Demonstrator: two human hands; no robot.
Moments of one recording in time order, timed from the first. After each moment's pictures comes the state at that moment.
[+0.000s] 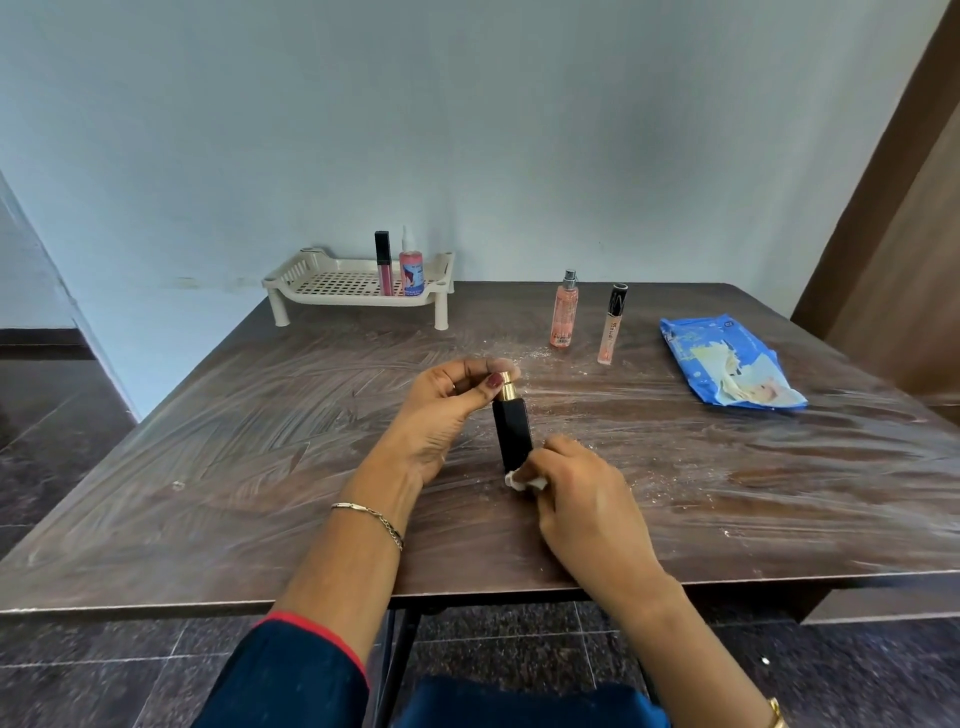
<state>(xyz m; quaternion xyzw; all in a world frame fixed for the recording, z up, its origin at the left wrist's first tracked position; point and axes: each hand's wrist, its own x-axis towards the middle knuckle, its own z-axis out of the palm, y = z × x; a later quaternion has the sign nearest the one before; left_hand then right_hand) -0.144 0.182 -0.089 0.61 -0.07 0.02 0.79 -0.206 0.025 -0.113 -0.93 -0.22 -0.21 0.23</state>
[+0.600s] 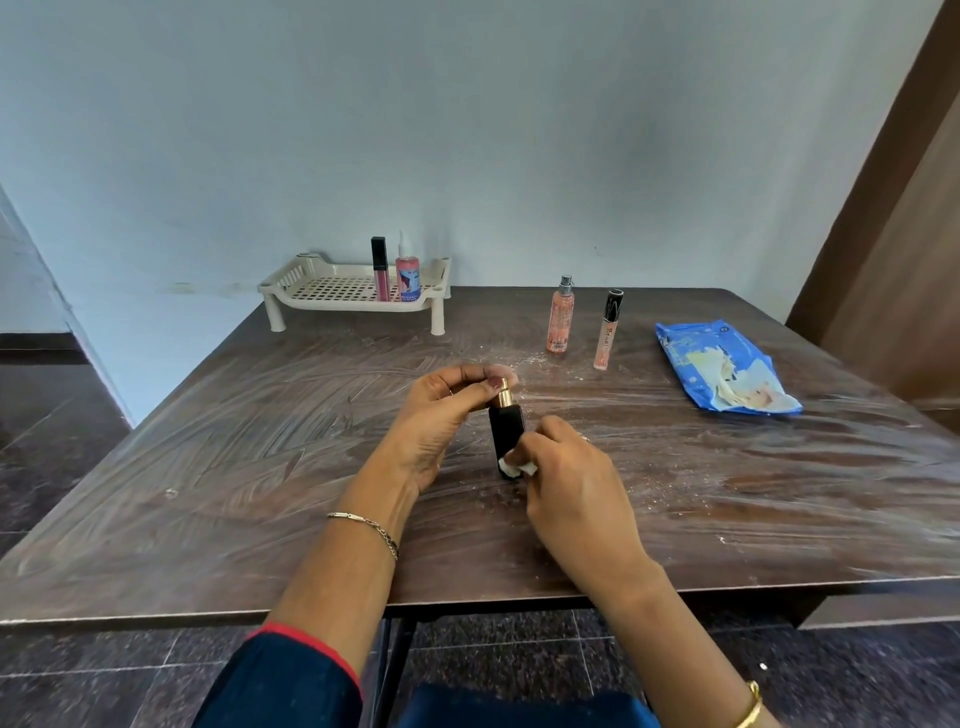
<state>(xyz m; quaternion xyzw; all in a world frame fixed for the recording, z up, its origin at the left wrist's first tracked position) -0.144 0.181 -0.088 0.60 -0.08 0.02 0.79 -0.200 0.034 -0.103 -0.93 -0.21 -0.23 0.21</state>
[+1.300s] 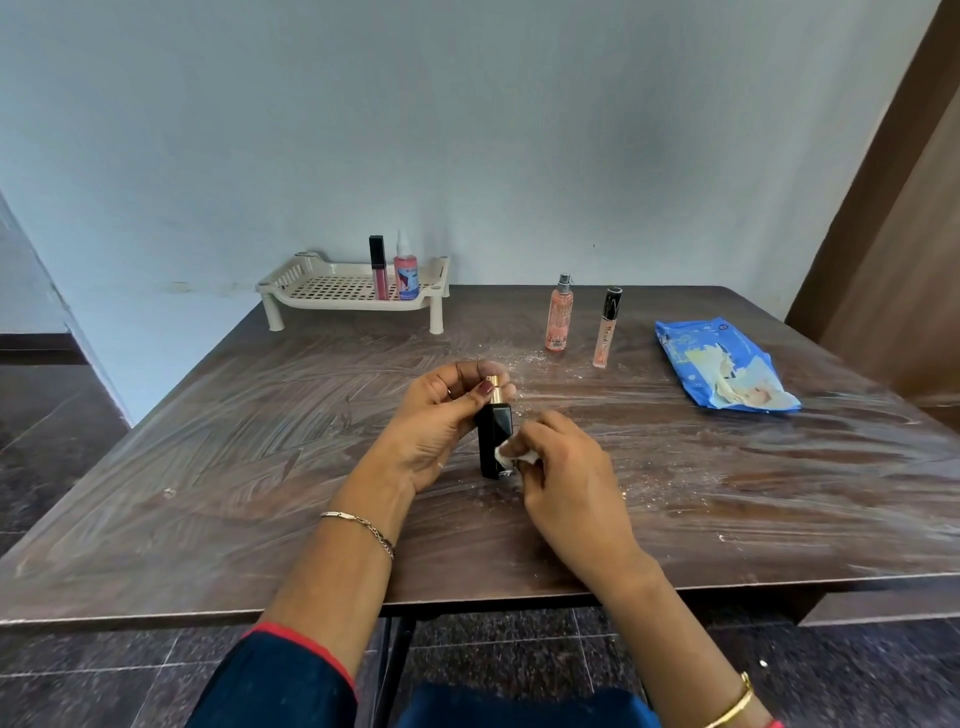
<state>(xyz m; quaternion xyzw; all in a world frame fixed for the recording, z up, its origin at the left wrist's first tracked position) -0.144 0.182 -0.091 0.54 -0.08 -0.01 0.84 -0.188 0.033 -0.109 -0.90 -0.20 -0.24 0.29</state>
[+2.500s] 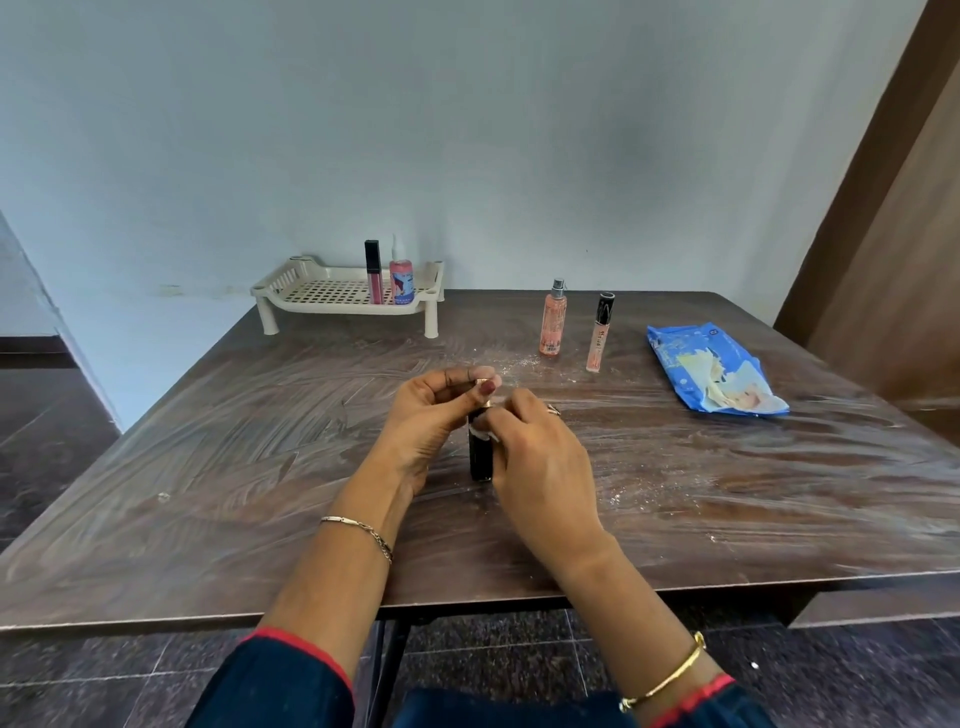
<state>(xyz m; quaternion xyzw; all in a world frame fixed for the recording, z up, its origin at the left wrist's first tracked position) -0.148 0.180 -0.086 0.59 -0.03 0.04 0.81 -0.192 0.056 -0.092 -0.90 -0.21 -0.31 0.22</state>
